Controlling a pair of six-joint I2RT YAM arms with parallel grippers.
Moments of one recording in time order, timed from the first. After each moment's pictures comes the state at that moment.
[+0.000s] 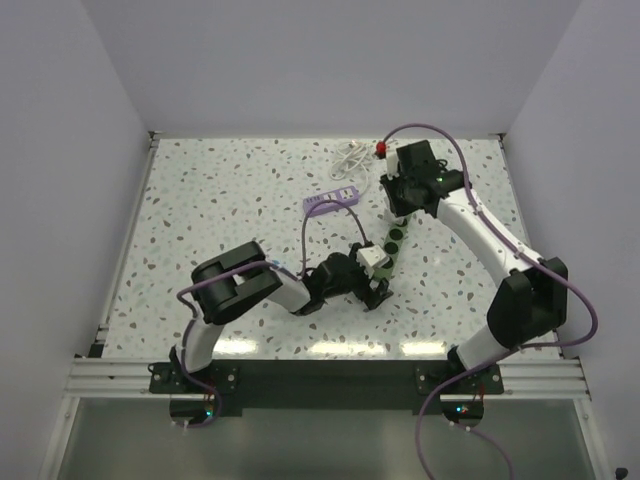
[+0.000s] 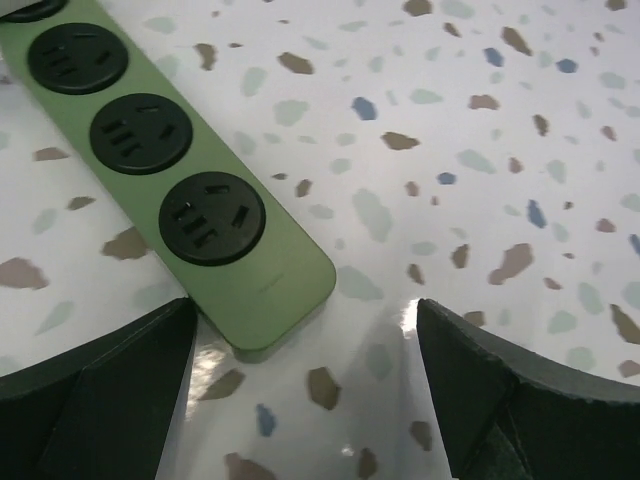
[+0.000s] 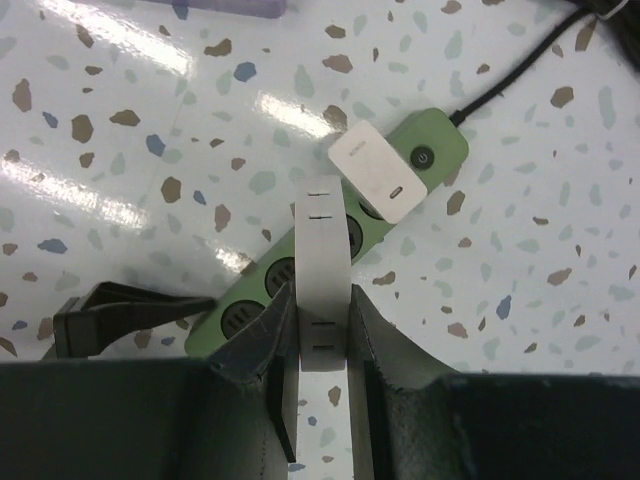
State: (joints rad) left arm -1.01 2.06 0.87 0.87 0.10 -0.12; right arm 0.39 1.58 1.40 -0.71 0.07 -0.10
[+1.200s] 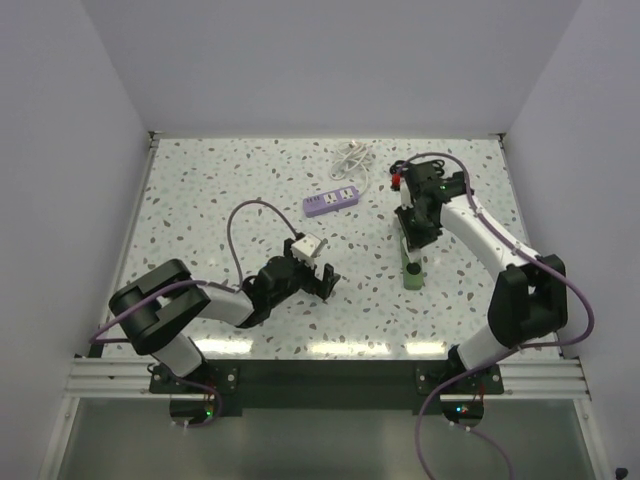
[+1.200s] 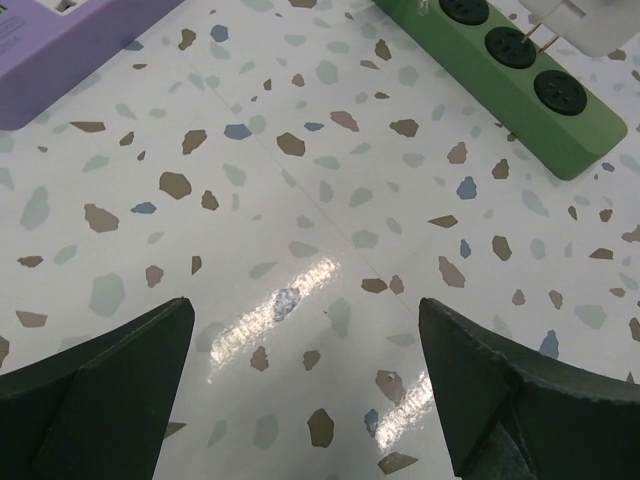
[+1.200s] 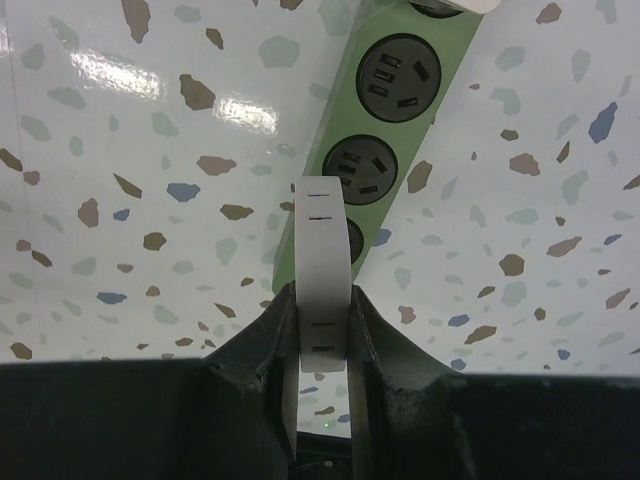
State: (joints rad) left arm -0.87 1.60 0.43 0.88 -0.11 -0.21; right arm 0.31 1.57 1.26 -0.95 0.06 0.00
